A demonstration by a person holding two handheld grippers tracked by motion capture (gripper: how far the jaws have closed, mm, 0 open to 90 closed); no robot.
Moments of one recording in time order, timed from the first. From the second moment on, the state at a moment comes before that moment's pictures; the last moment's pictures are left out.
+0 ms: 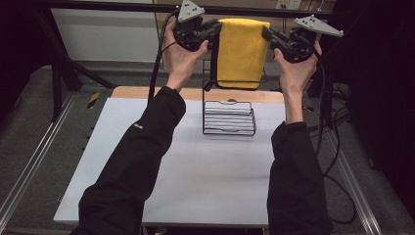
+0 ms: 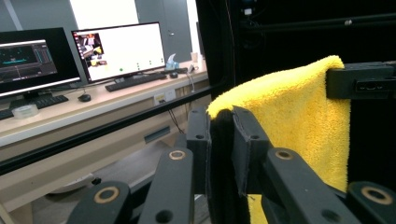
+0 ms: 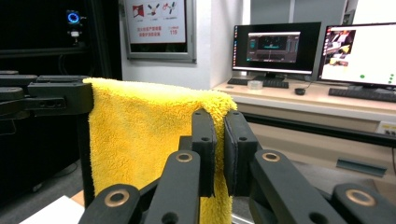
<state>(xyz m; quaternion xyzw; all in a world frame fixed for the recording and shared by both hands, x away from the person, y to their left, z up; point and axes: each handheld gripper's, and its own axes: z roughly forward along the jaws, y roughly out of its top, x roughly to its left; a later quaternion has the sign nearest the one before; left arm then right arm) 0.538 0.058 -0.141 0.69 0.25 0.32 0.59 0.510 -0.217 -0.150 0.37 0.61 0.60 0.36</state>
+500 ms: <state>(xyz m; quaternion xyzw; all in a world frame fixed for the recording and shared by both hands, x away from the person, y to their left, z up) 0.528 0.068 -0.177 0.71 0.25 0.29 0.60 0.507 -0.216 -0.183 0.38 0.63 0.60 0.33</state>
